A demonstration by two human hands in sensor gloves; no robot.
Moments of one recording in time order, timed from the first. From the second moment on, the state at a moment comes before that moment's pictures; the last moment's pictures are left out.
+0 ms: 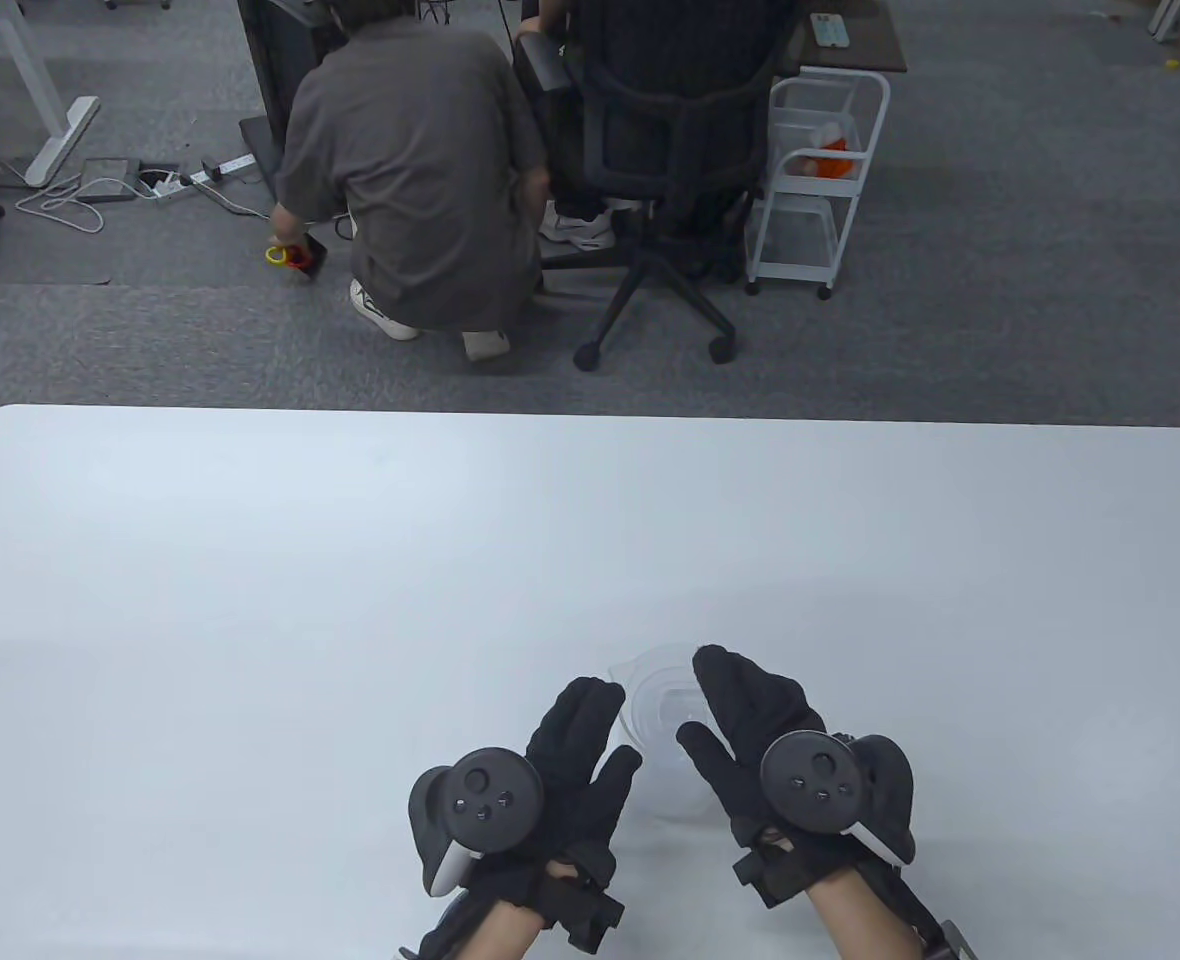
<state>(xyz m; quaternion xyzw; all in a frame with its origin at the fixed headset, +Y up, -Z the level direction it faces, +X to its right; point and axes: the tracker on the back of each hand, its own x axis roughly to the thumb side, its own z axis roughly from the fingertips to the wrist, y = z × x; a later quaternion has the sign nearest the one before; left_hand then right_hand) -0.082 -0.693 -0.261 0.07 -0.17 0.45 0.87 0.144 -0.655 -0.280 0.19 -0.14 0.95 0.22</state>
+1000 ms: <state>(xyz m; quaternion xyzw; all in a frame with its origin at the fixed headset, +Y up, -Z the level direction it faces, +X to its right) -0.140 -0.680 -0.267 -0.03 -0.13 0.23 0.96 0.191 -0.667 -0.257 0.19 -0.13 0.92 0.32</state>
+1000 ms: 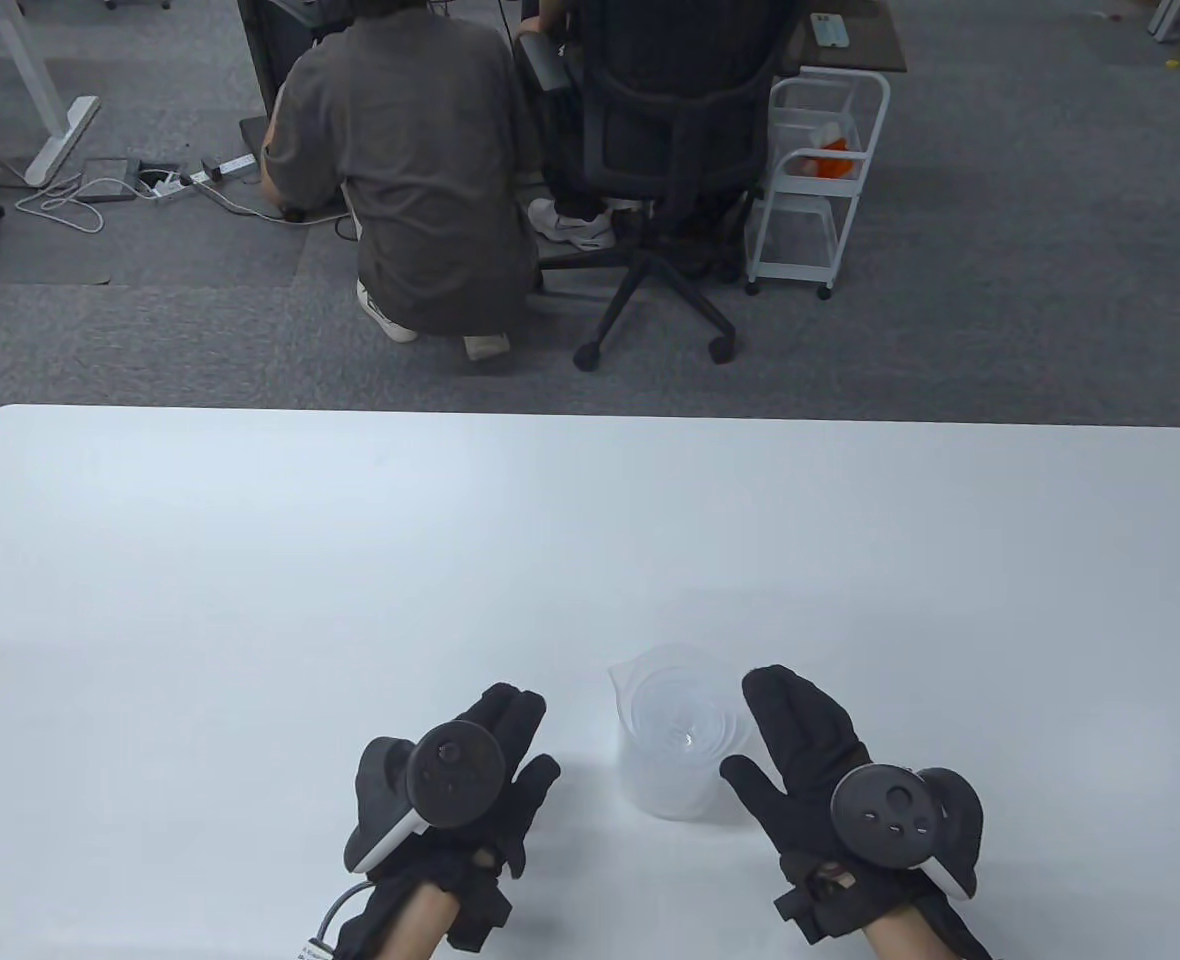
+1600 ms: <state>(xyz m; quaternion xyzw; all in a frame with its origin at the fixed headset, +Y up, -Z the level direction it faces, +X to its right) -0.172 -0.748 -0.274 -0.17 -0.11 0.16 0.97 0.218 -0.681 -0.236 0.19 -0.14 0.89 0.39</state>
